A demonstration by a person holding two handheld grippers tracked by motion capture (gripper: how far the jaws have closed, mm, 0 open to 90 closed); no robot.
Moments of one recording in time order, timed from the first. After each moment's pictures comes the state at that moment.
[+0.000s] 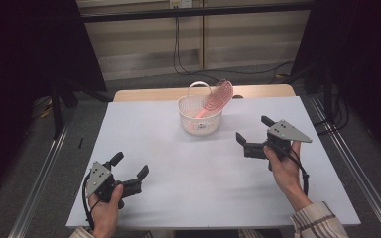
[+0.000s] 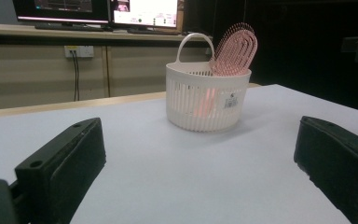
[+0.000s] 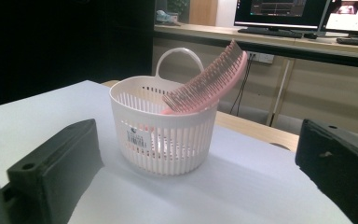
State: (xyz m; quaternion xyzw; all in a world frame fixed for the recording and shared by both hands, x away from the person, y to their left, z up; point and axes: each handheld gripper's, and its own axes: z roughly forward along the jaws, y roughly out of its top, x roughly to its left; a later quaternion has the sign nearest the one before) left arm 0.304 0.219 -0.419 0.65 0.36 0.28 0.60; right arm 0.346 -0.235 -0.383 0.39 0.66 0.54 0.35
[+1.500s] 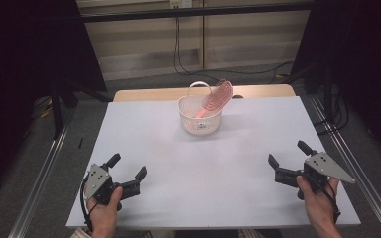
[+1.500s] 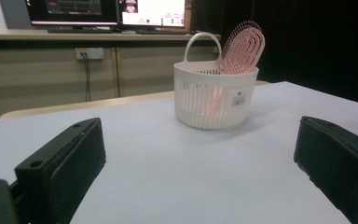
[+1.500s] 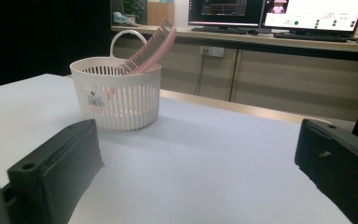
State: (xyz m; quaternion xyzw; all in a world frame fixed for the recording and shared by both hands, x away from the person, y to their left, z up) left arm 0.296 0.221 -0.416 0.65 0.36 0.30 0.59; right arm 0.266 -0.295 -0.406 0.45 0.61 0.52 0.40
